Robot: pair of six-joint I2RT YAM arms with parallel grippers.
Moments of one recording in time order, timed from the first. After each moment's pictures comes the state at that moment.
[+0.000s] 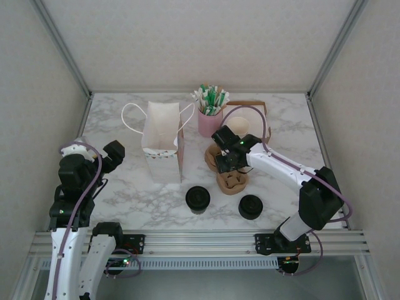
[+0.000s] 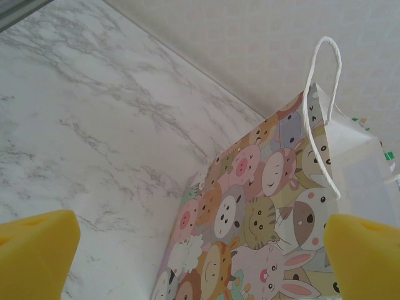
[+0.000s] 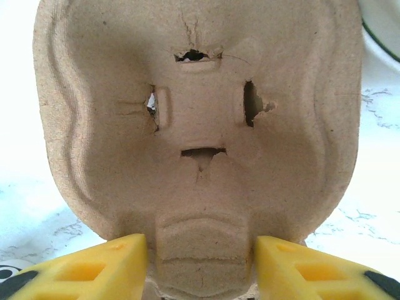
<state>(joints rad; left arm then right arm) -0.01 0.52 0.81 -0.66 0.05 -0.63 0.75 1.56 1.19 -0.89 0.15 0.33</state>
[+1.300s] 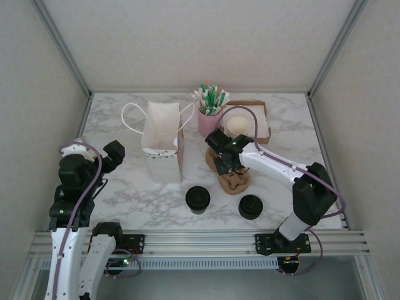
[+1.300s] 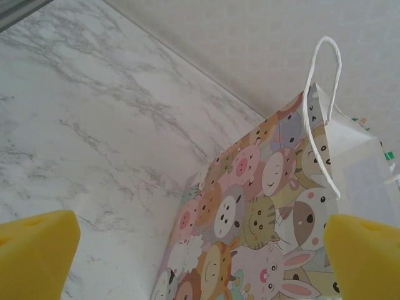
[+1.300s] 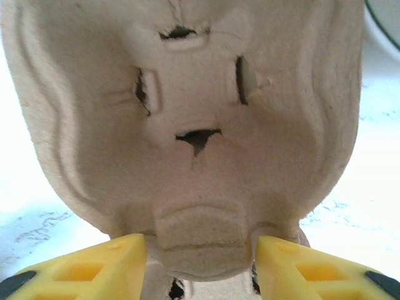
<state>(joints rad) -0.01 0.52 0.81 -0.66 0.05 -0.63 0.79 1.61 1.23 -0.93 0.24 0.34</state>
